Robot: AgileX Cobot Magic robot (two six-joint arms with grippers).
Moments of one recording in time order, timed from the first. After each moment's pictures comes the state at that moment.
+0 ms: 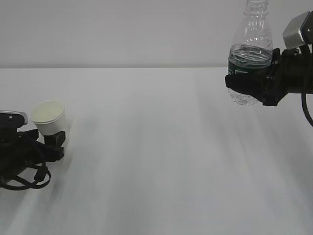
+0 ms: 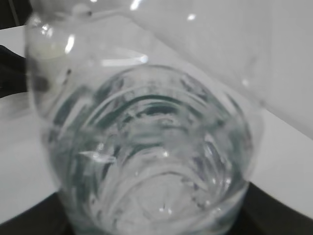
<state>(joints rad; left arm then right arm) -0.23 2.07 -0.46 -0.07 -1.15 -0.06 -0.08 1.66 -0.89 -1.44 -0.90 0.79</state>
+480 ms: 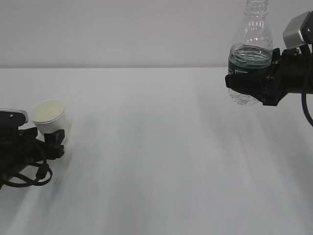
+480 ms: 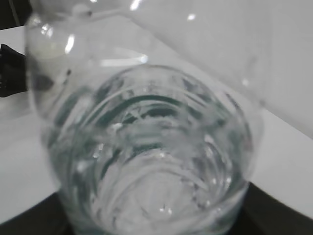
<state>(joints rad) -0.23 2.08 -0.49 -0.10 -1.15 -0.04 -0.08 1.66 -0.89 -1.44 -0.90 0.79</state>
